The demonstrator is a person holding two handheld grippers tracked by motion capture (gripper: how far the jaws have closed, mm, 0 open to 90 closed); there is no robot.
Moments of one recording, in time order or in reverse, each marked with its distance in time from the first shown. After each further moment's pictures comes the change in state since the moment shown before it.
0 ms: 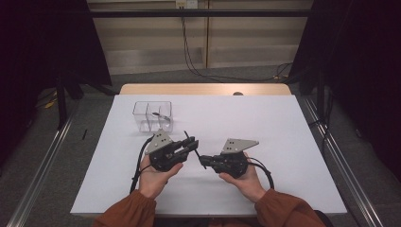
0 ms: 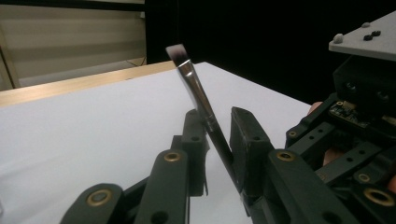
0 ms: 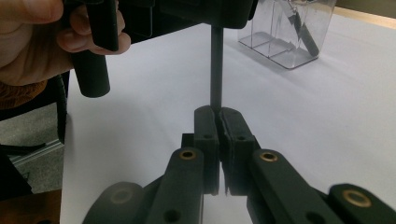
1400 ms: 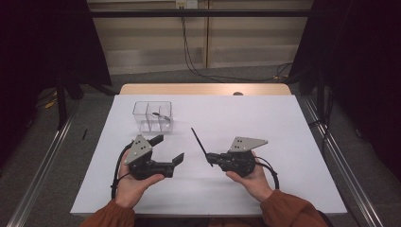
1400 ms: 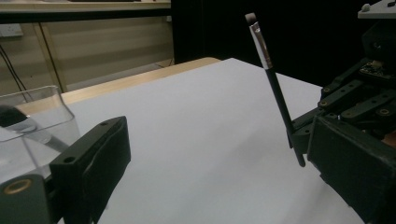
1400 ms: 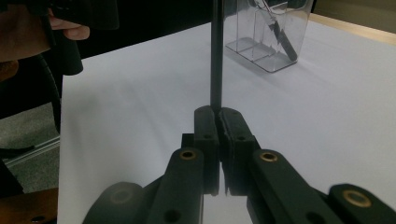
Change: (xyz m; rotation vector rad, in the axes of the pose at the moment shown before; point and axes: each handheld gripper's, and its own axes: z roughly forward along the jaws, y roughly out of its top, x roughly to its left) left arm 0.009 -0.004 -0.043 0.004 0.104 0.098; right arm -0.003 0.003 -0.020 -0.009 -0.038 -0.010
